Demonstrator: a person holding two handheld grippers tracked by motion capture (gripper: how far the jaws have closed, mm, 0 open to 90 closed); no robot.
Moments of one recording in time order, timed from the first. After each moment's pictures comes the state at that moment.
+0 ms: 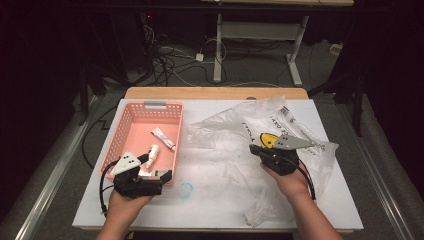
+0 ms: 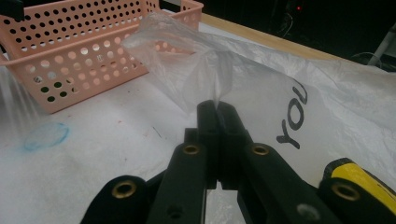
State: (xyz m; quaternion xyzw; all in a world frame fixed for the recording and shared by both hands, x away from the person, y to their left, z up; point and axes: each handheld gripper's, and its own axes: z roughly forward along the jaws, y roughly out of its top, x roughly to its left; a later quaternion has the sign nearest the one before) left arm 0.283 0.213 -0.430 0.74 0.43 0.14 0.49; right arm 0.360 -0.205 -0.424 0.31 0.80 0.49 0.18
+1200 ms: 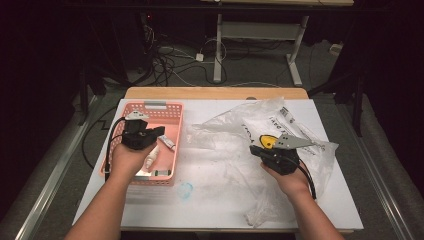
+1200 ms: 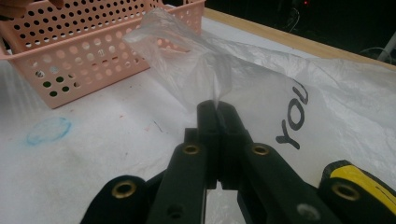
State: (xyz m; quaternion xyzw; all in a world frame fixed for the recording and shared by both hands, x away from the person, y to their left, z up) left arm 0.403 0.217 -0.409 0.77 0.49 0.11 0.40; right arm 0.364 -0.208 -0.428 0.31 0.80 0.48 0.16
